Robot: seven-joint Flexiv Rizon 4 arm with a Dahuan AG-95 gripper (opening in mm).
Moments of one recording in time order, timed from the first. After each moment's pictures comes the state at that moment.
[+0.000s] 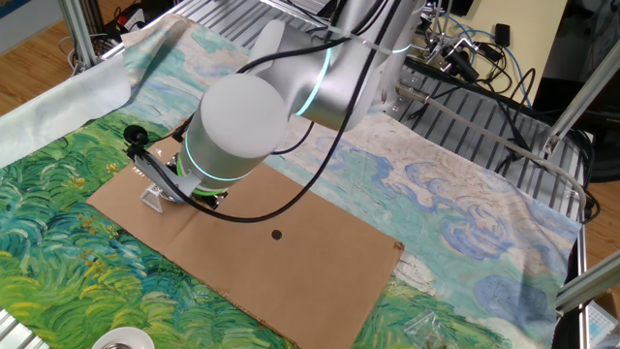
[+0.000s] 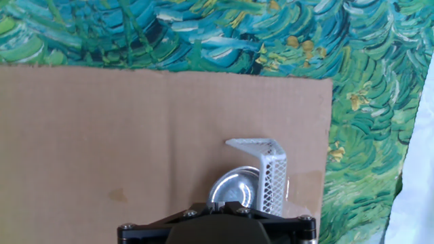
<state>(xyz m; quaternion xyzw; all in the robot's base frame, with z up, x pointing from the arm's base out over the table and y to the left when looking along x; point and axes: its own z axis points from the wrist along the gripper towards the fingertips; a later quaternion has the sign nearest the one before) 0.555 -0.161 0.025 0.00 -0.97 0.23 0.08</state>
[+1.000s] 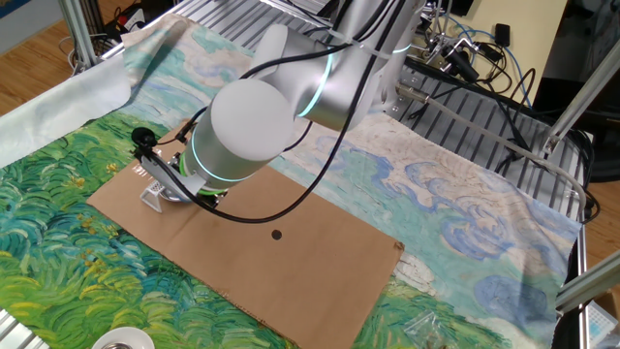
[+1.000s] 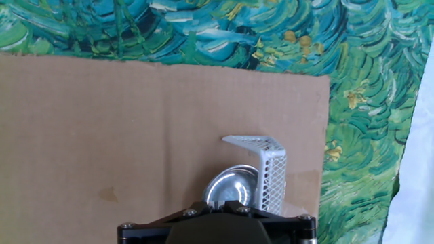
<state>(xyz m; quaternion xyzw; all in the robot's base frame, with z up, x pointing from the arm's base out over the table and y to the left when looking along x) 0.549 -0.167 0.019 0.00 -0.97 0.23 0.08</state>
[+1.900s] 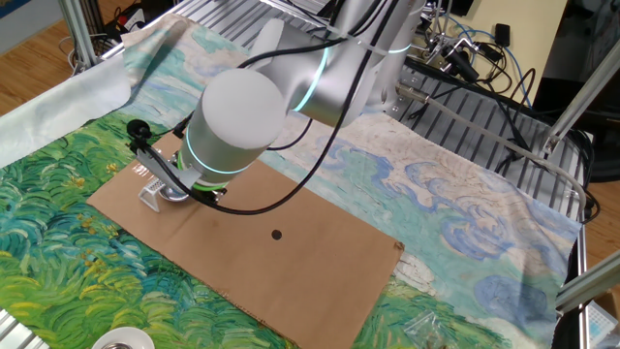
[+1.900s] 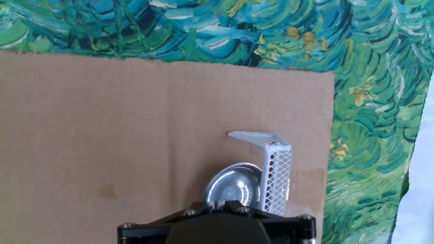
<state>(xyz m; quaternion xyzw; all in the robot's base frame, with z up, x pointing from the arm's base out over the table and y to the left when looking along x) 0.546 -0.167 0.018 -0.01 -0.98 0.21 0.07</state>
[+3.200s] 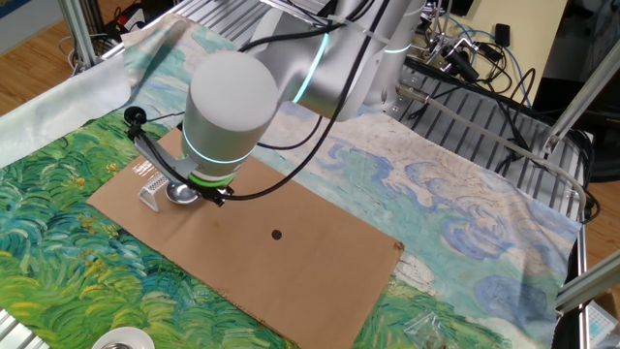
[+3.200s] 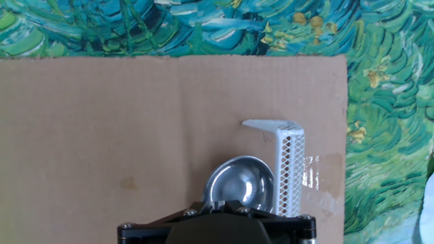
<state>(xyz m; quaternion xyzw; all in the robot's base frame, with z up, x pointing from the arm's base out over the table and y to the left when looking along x) 0.540 -0.144 0.022 -0.04 -0.98 0.18 0.07</state>
